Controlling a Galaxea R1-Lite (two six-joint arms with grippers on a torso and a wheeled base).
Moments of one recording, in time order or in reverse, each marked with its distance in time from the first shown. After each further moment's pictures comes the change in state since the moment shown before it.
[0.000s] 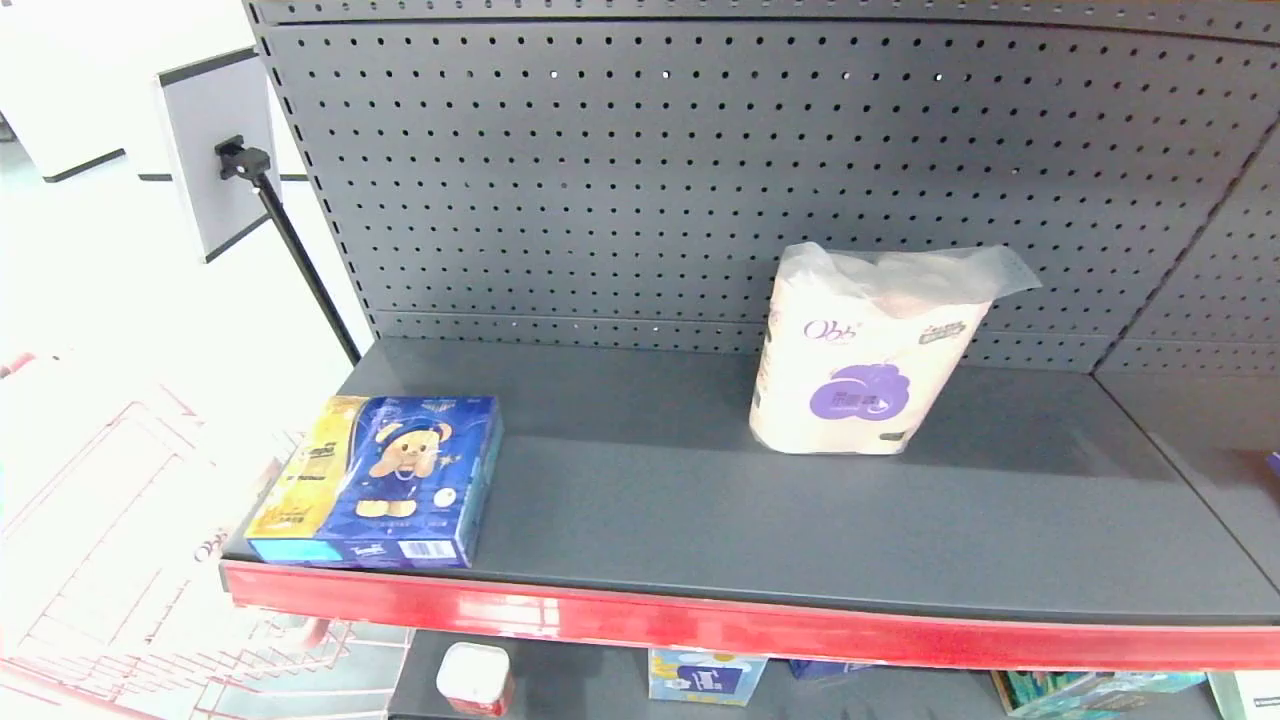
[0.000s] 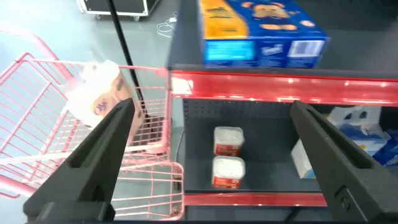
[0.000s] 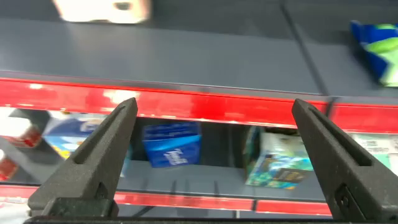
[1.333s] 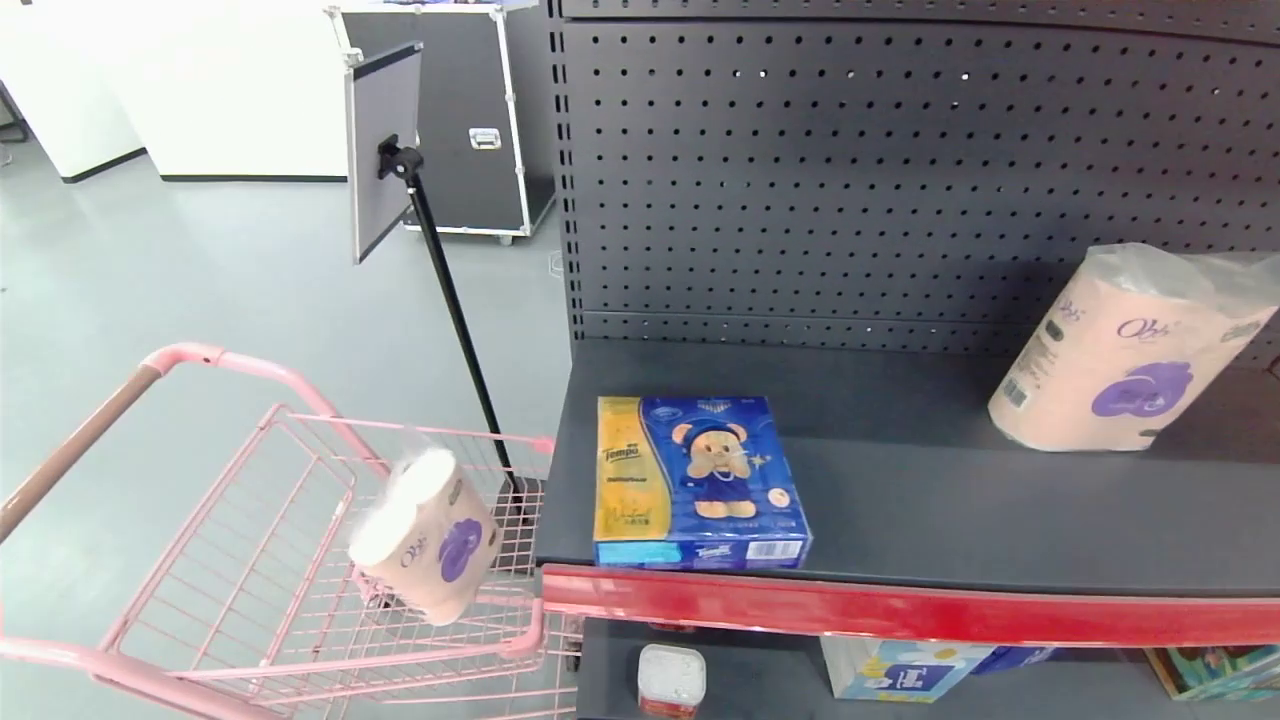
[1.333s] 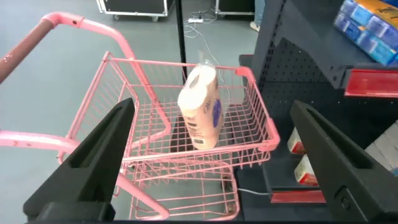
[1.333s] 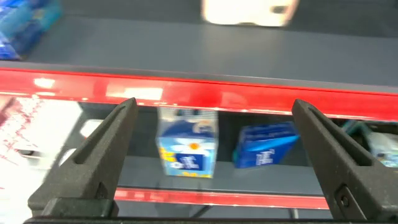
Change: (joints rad) left arm 0.000 0.000 0.000 -0.001 0.000 -0.002; right arm 0.000 0.000 0.000 0.000 0.000 0.002
